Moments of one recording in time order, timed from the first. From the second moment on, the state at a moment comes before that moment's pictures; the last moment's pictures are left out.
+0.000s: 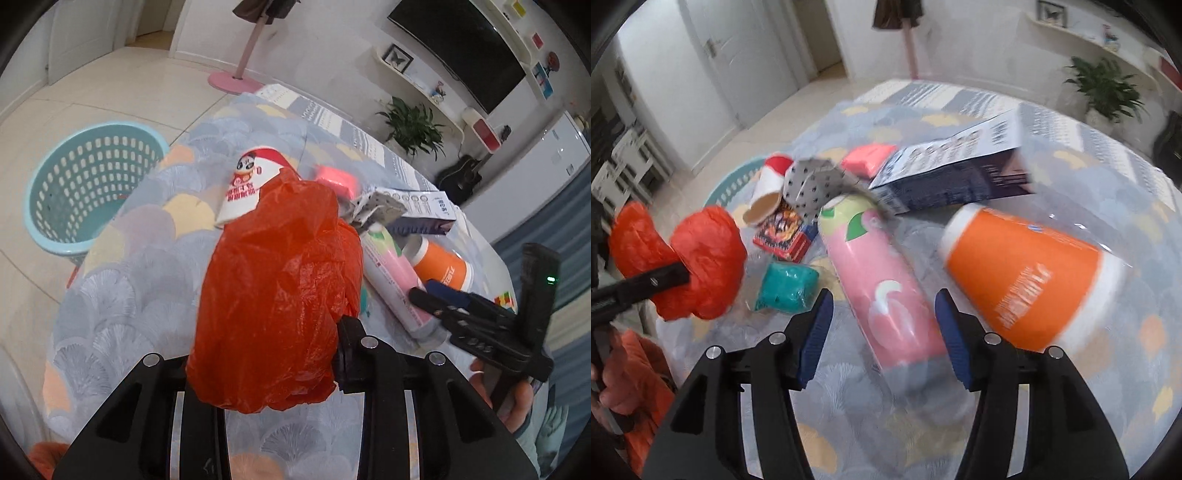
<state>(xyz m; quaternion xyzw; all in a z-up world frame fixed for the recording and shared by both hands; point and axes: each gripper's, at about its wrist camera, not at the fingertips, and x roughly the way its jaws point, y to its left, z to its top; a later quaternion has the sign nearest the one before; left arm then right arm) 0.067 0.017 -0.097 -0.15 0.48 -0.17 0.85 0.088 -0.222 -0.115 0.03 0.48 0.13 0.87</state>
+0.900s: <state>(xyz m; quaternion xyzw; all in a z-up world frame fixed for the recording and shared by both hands) 0.058 0.034 -0.060 -0.18 0.42 -0.18 0.87 0.037 -0.222 -0.097 0.07 0.44 0.11 0.89</state>
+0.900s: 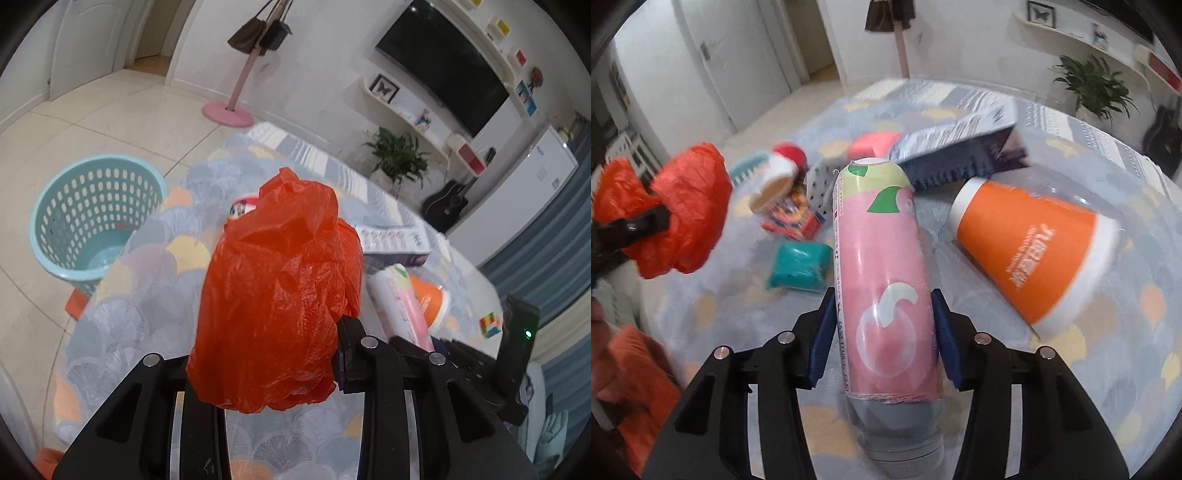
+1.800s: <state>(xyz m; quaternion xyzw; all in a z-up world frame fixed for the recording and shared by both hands) 0.159 0.257 -0.056 -0.25 0.37 0.00 0.90 0.192 0.035 -0.043 0.09 0.42 0.25 0.87</state>
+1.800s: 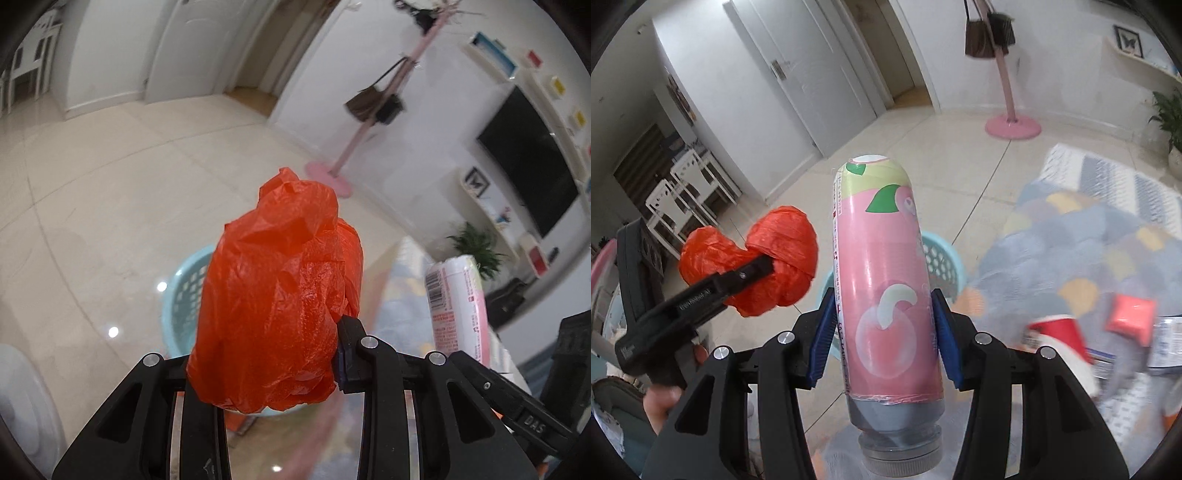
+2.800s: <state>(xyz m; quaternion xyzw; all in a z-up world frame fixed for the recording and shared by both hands) 0.155 0.214 -0.060 -0.22 0.36 -0.07 0.90 0.166 -0.007 -0.045 0.08 0.40 0.19 0.89</state>
